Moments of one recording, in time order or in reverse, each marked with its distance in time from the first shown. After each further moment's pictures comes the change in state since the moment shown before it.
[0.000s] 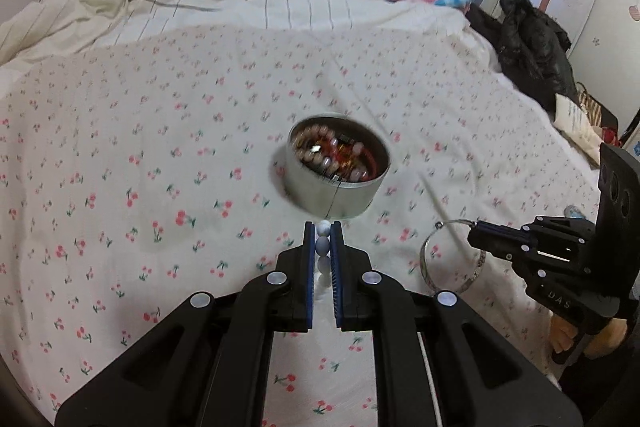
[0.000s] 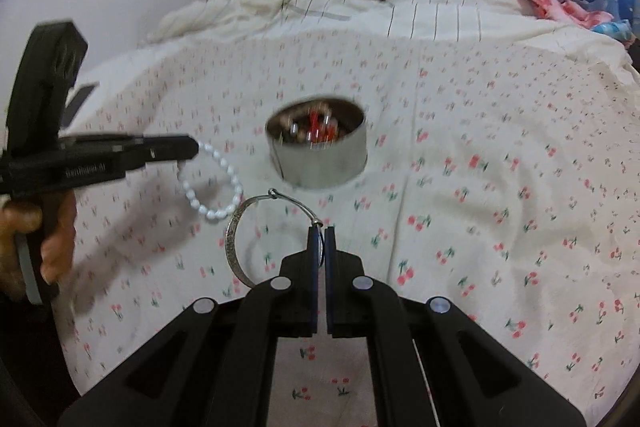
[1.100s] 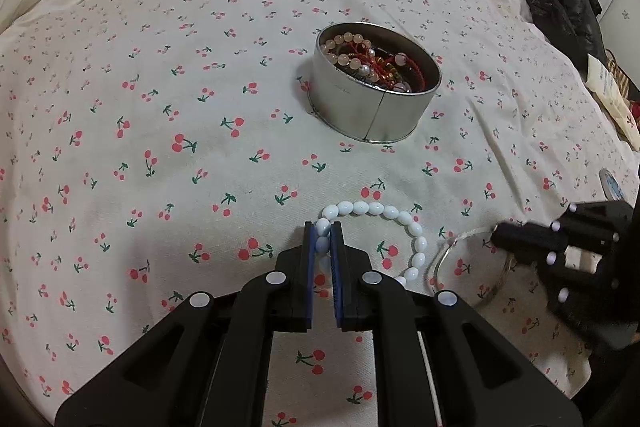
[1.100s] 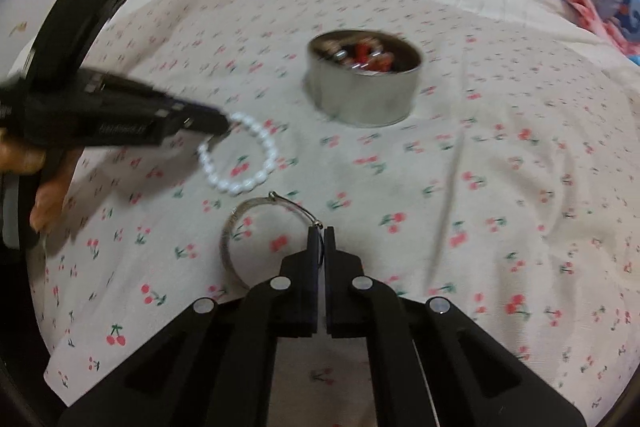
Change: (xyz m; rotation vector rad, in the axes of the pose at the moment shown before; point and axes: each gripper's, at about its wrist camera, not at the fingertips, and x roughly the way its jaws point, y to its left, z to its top) left arm 0.047 0.014 -0.032 -0.009 0.219 0.079; right arm 0.033 0.032 -0.029 -0.159 0.177 -0.022
